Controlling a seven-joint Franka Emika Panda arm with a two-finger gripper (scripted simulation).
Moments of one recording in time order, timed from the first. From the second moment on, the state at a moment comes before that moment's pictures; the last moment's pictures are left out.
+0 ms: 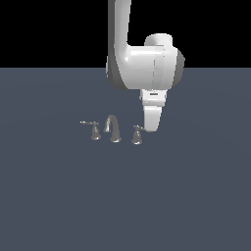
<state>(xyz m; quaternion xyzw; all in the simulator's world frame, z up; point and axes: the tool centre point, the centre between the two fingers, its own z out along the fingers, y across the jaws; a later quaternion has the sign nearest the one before) 0.026 -0.092 0.077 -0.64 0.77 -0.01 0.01</state>
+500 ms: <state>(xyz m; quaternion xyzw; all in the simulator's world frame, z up) -0.009 -0.090 0.076 -0.64 0.77 0.00 0.00</state>
